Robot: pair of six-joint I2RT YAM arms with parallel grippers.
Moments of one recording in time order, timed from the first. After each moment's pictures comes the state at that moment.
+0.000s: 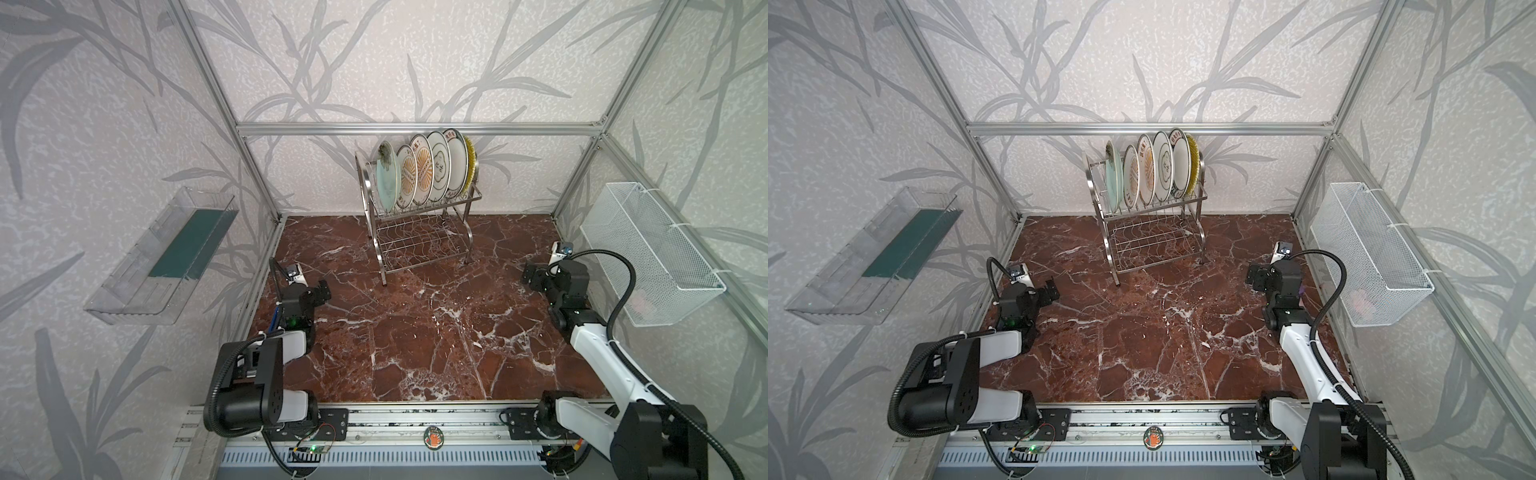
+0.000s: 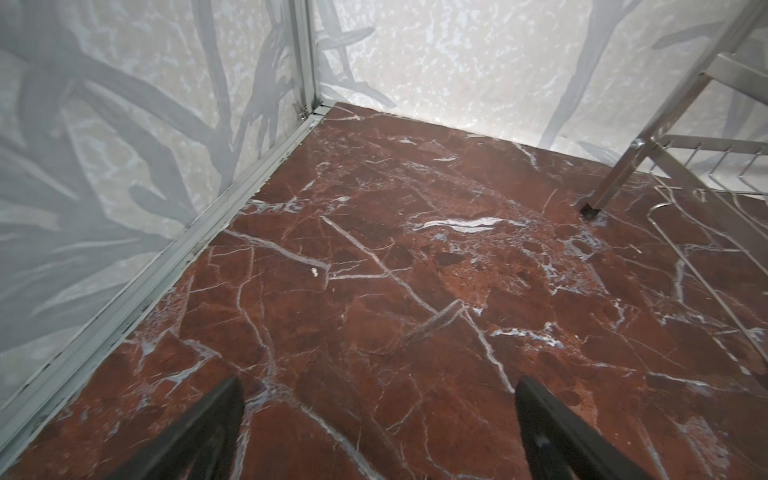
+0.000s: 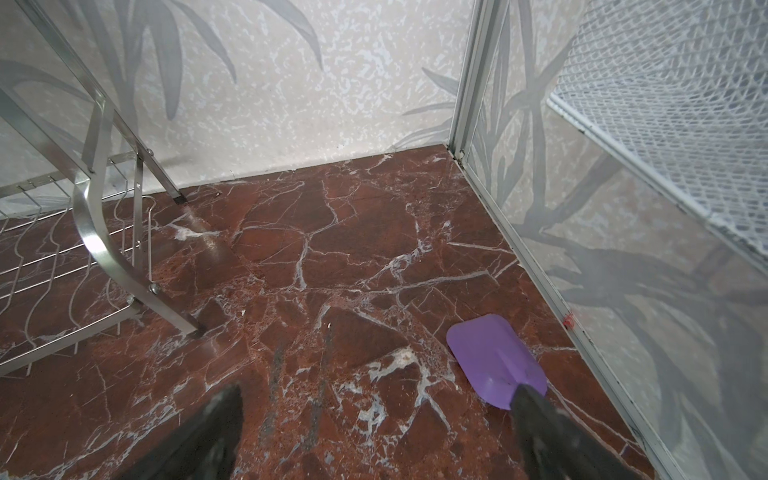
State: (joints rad) left arm 0.11 1.41 0.34 0.72 -0.12 -0.15; right arm -0.05 1.08 0.62 0.05 0.16 0.11
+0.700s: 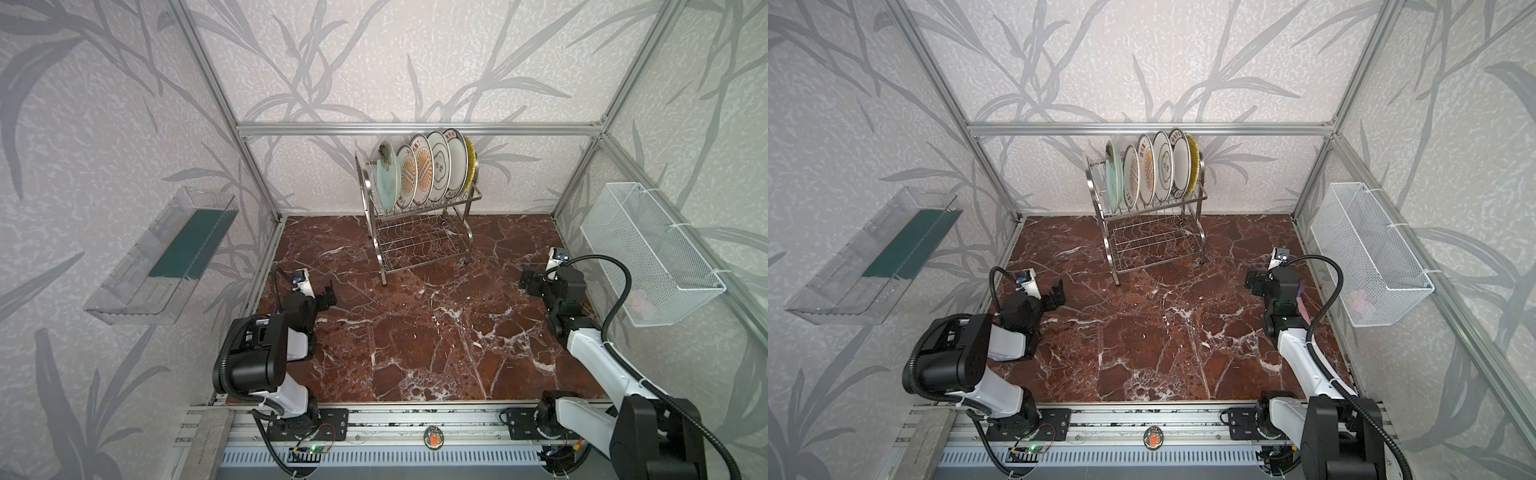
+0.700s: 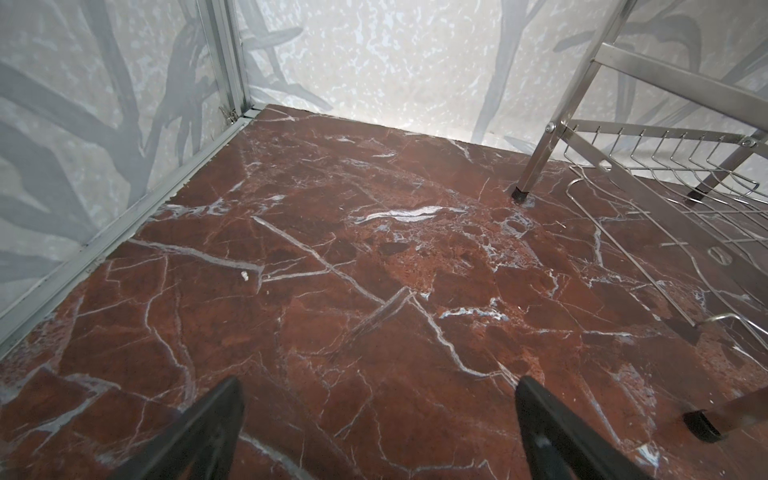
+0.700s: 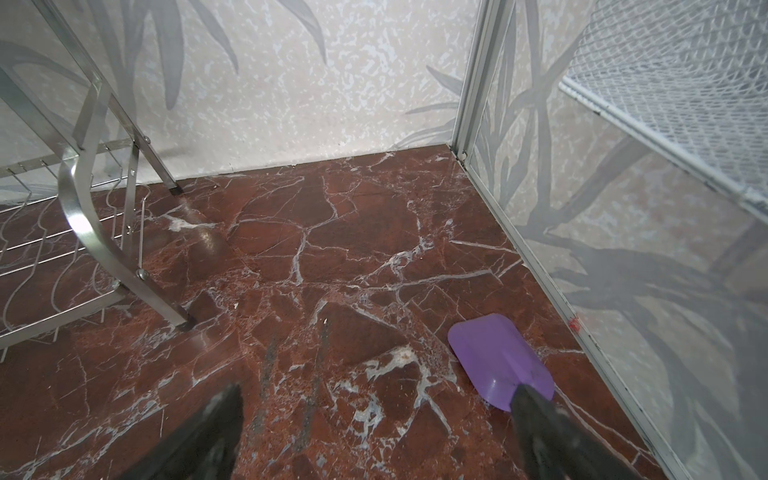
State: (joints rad) left arm 0.14 1.58 0.27 1.04 0.07 -0.12; right arm -0.05 1.10 0.52 0.20 0.14 0.08
